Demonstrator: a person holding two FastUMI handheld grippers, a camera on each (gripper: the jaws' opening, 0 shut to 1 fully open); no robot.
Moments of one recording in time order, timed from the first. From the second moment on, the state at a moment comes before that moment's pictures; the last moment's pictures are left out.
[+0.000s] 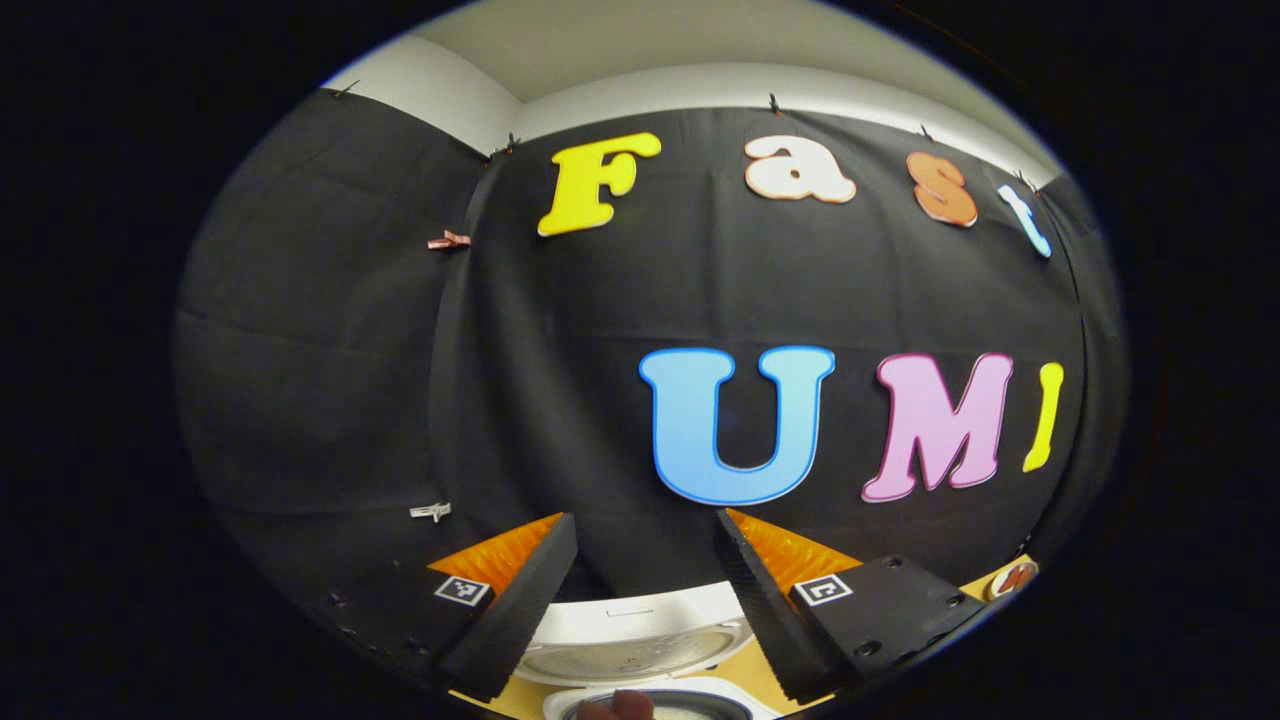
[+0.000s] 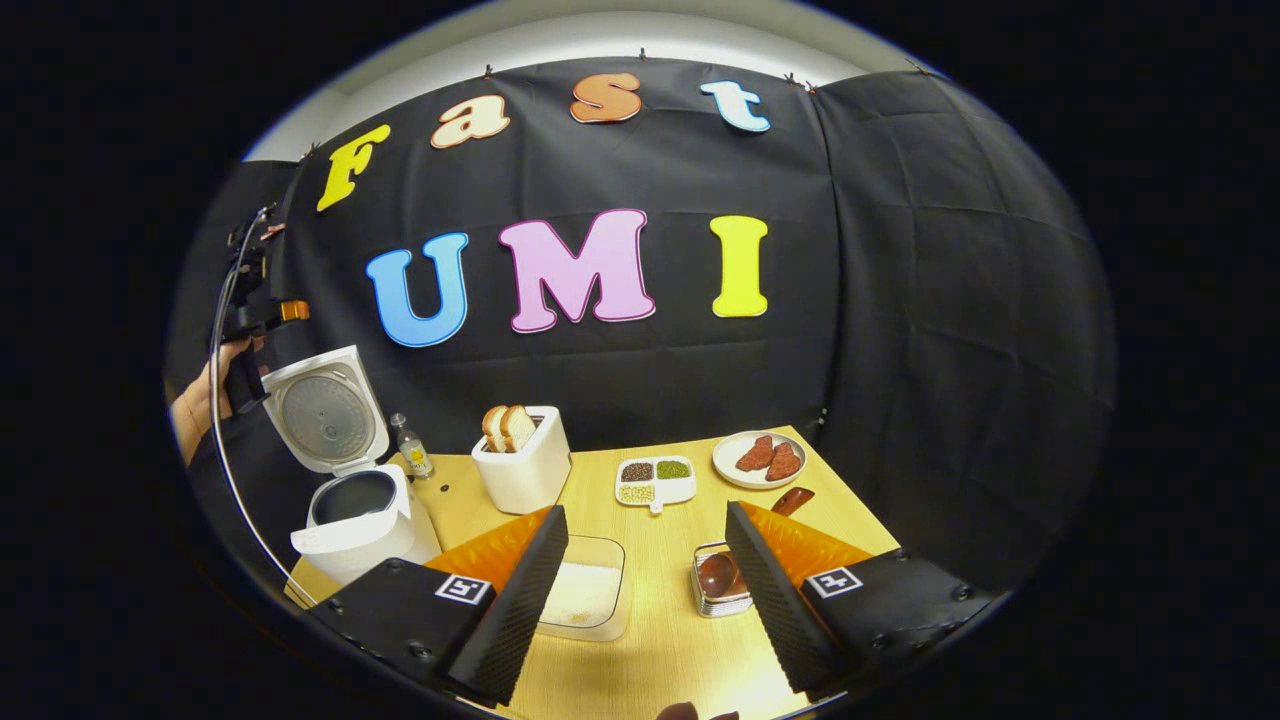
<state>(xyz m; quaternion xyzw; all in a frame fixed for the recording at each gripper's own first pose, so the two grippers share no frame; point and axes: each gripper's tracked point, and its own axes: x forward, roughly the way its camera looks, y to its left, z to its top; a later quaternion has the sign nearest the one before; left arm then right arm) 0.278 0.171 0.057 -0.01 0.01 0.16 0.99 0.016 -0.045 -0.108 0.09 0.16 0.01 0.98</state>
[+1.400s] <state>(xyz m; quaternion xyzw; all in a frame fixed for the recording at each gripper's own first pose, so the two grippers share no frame) 0.137 0.061 -0.166 -0.06 0.28 0.17 0.94 0.004 -0.041 -0.131 0.10 0.20 0.03 0.98</state>
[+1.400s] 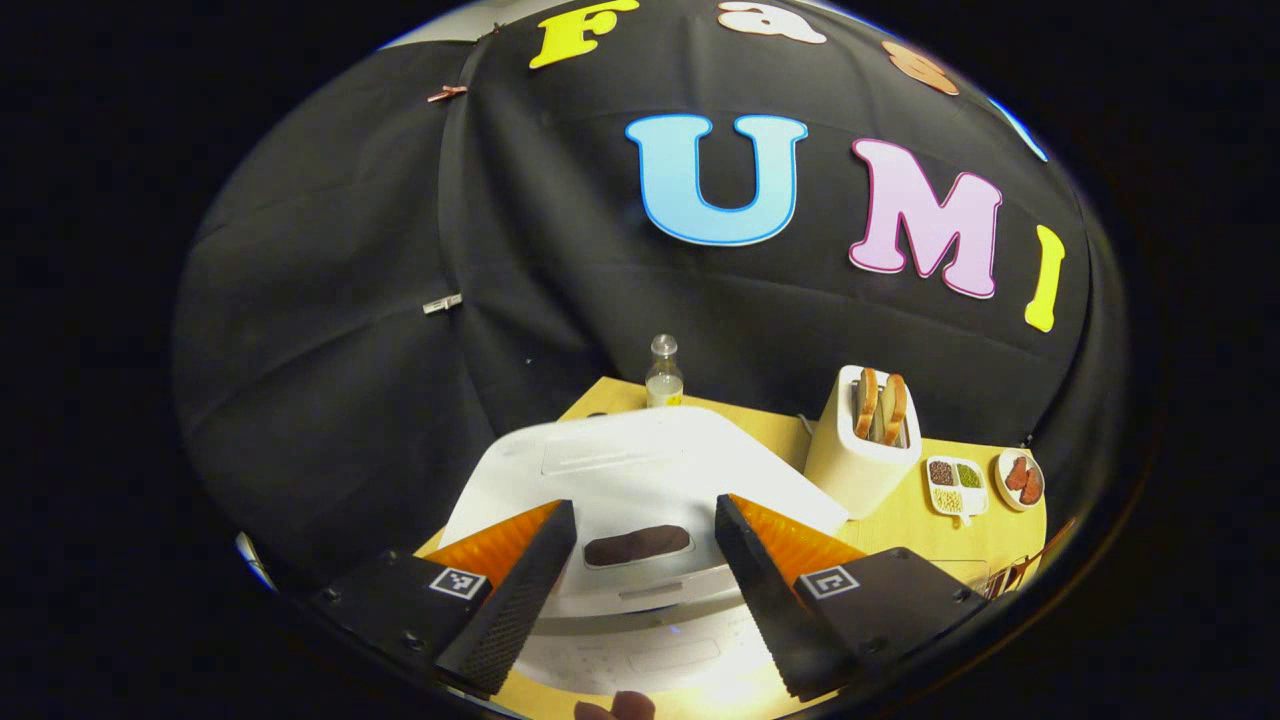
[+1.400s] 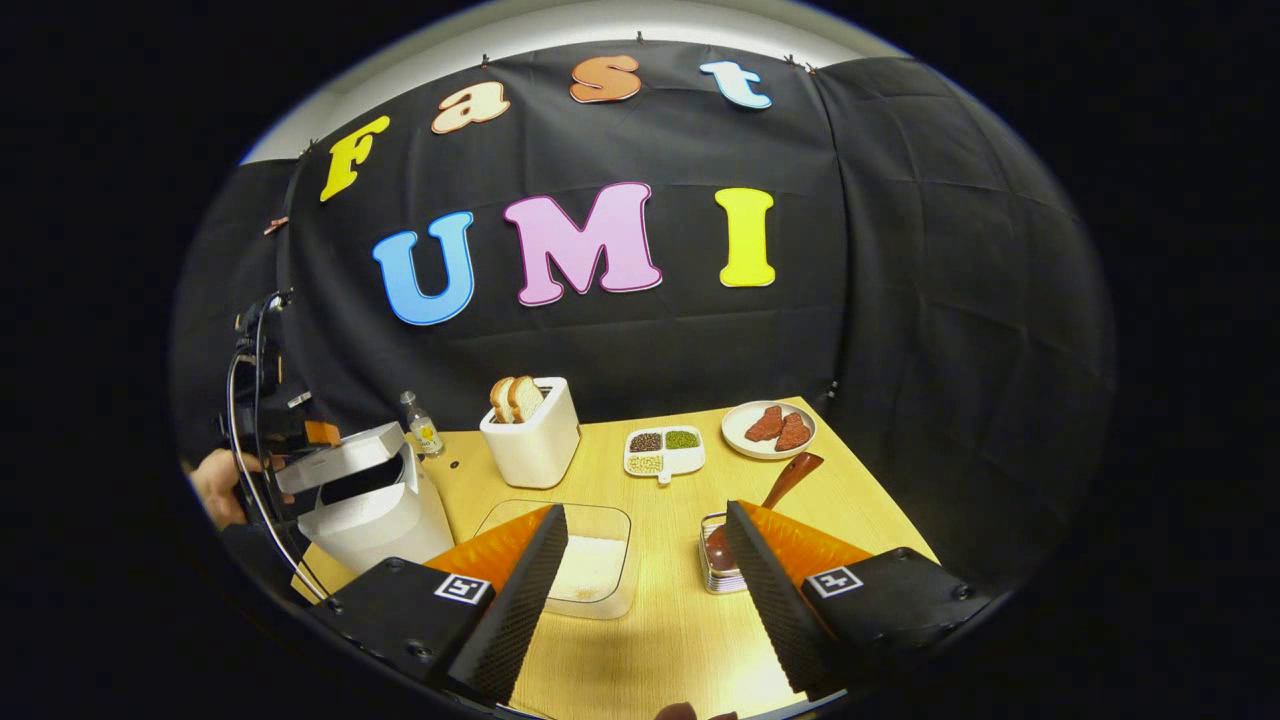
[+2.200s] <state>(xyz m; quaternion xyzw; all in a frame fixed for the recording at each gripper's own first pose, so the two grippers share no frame) 0.117 0.043 -0.222 -0.05 0.32 0.15 0.93 -0.006 -0.029 -0.139 0.09 0.21 0.05 0.97</state>
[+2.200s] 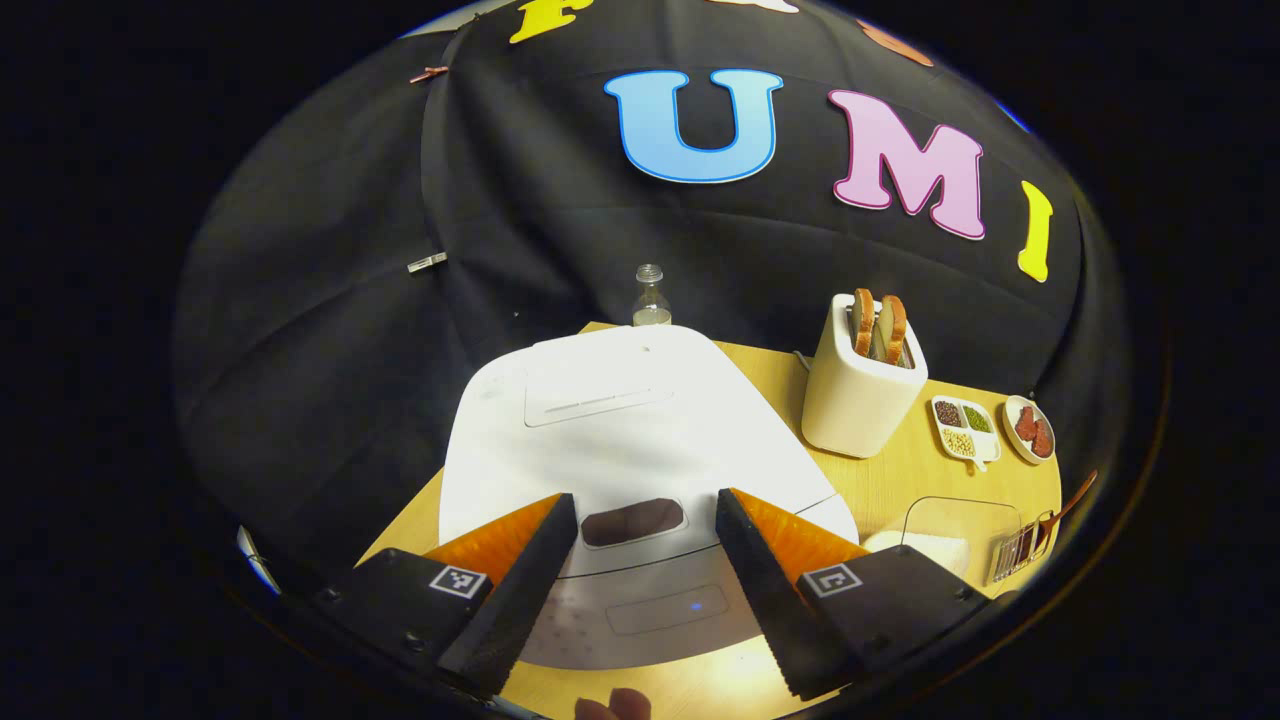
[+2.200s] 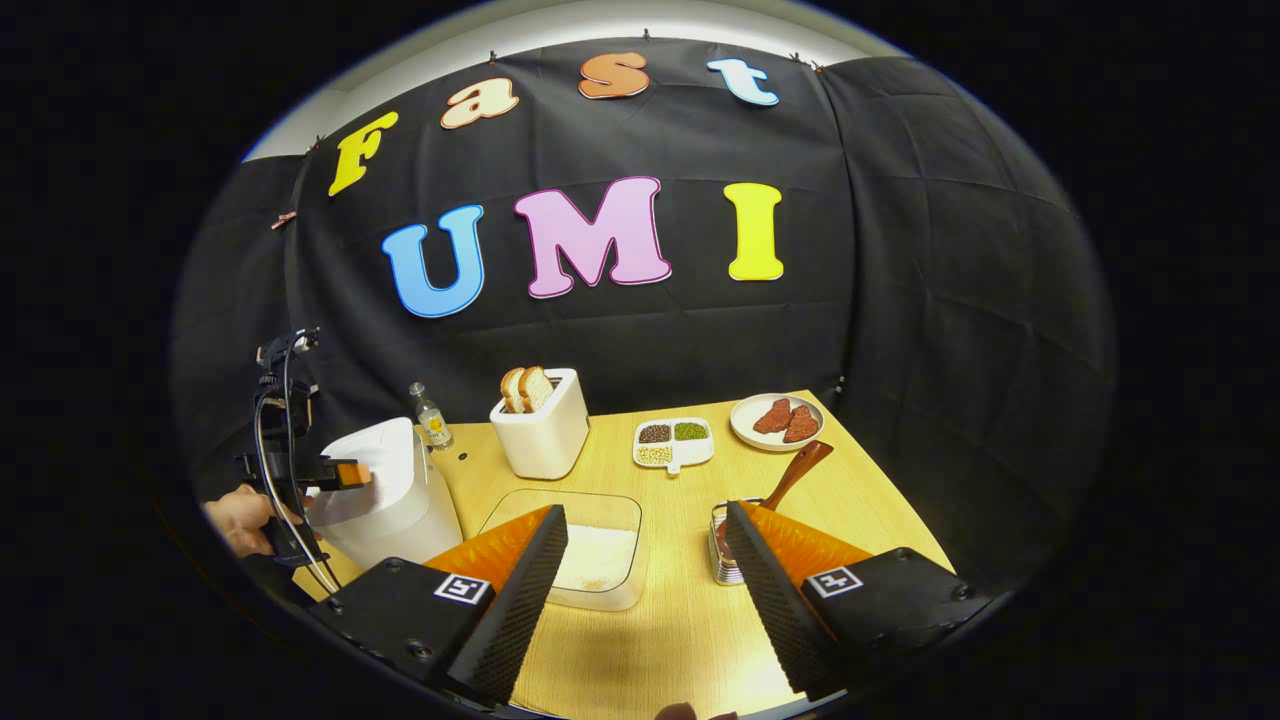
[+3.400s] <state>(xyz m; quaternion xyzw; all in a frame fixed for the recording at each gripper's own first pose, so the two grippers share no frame) 0.056 -0.014 -0.085 -0.07 0.10 -0.03 0.99 0.003 -0.010 -0.082 0.04 0.14 0.06 0.99</state>
